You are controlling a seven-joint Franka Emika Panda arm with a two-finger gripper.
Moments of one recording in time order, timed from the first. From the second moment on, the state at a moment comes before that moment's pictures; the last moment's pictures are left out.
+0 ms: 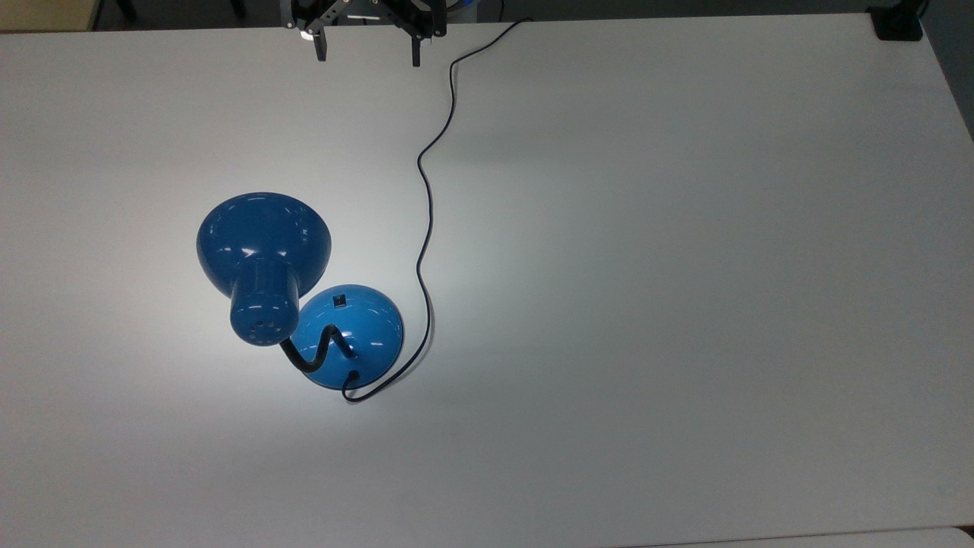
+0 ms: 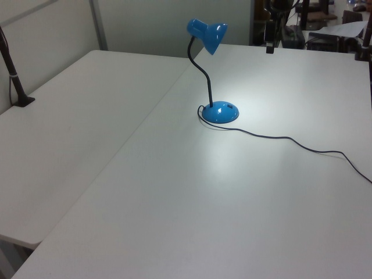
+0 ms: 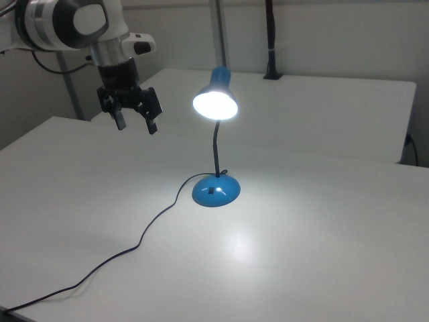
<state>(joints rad) -0.03 0.03 0.05 -1.62 -0.07 1.67 0.01</state>
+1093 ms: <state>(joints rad) -0.03 0.03 0.05 -1.63 -0.07 1.66 -0.10</state>
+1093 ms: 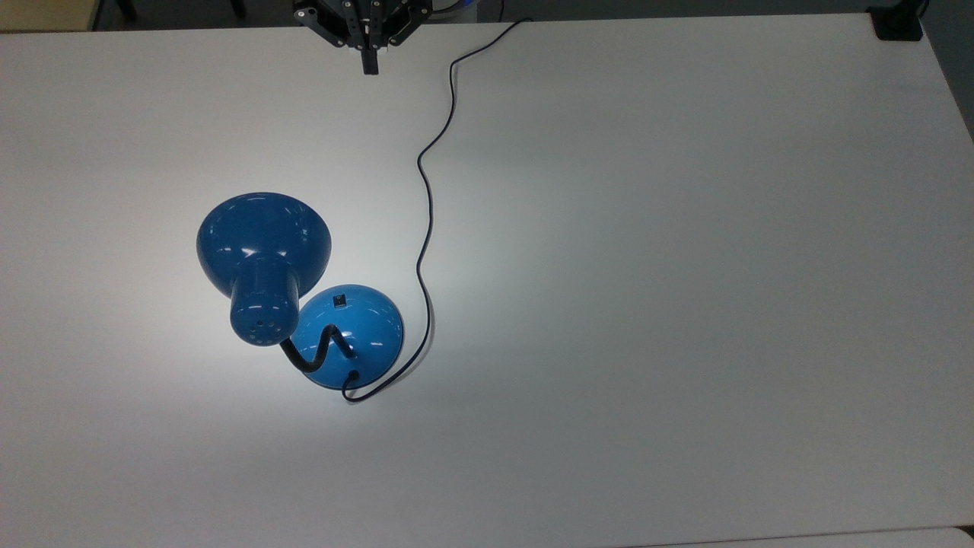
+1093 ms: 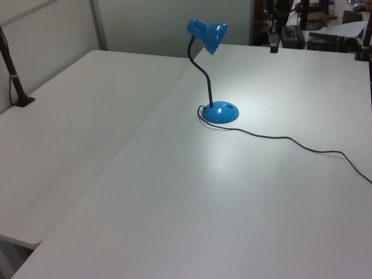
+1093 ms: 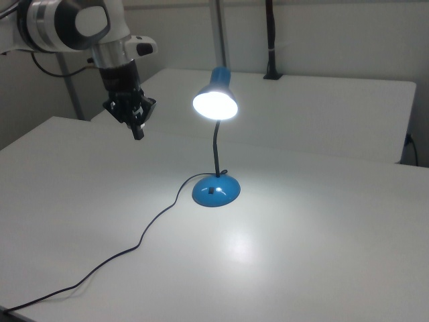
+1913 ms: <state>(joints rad) -0.15 0.07 0.03 -1.86 -0.07 1.96 -0.11</state>
